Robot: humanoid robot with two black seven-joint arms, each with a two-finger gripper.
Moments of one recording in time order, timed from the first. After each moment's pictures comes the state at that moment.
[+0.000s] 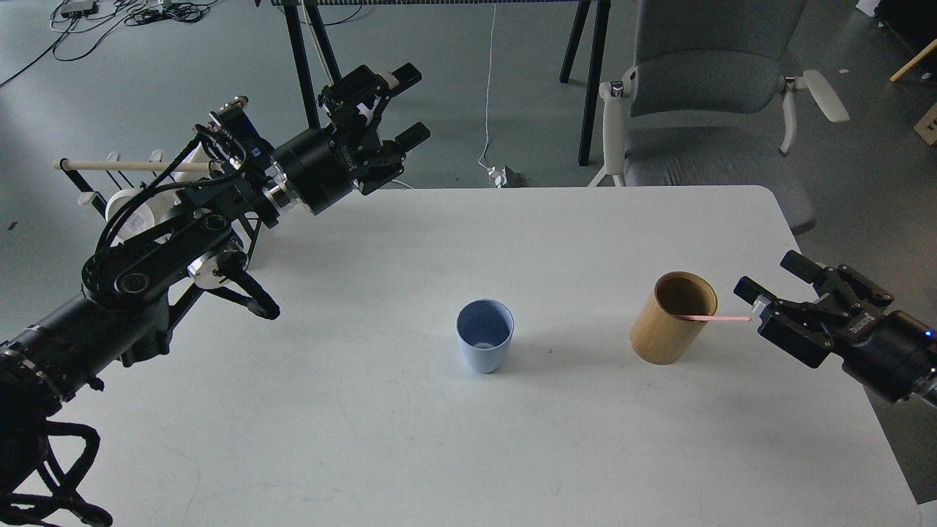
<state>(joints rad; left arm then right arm) -0.82 0.32 -0.64 -0.90 0.76 -0.45 -0.49 0.10 -1.04 0.74 1.49 -1.70 -0.49 0.49</state>
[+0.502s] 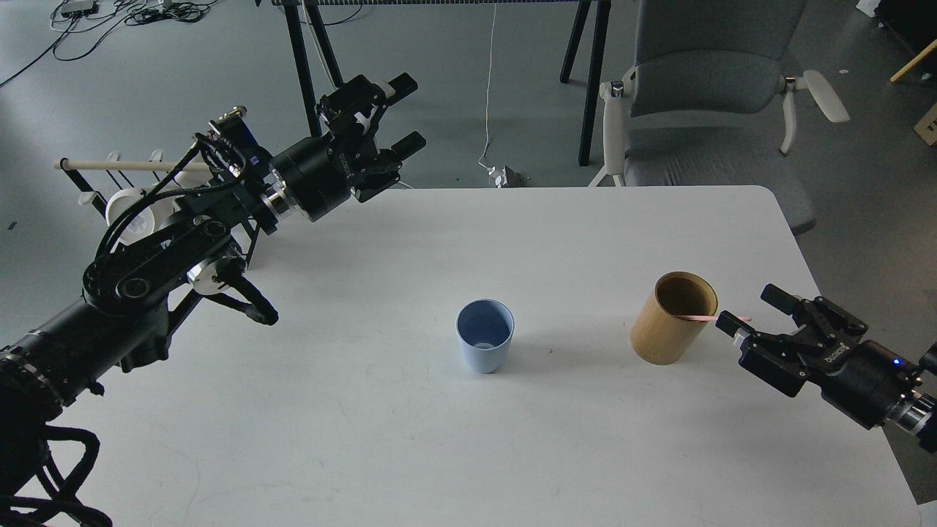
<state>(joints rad) -0.81 0.31 -0.63 -0.88 0.76 -0.45 -0.49 0.11 -0.96 0.68 1.40 -1.76 -0.49 0.49</state>
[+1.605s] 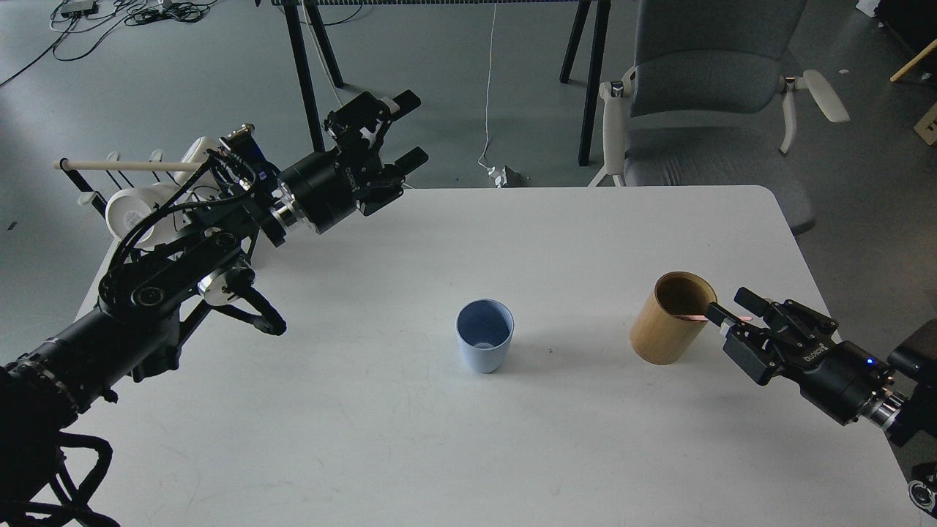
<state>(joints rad) -0.79 0.28 -0.63 -0.84 0.76 -0.45 -0.49 0.16 -0.86 0.66 1.28 -1.78 -0.49 0.49</state>
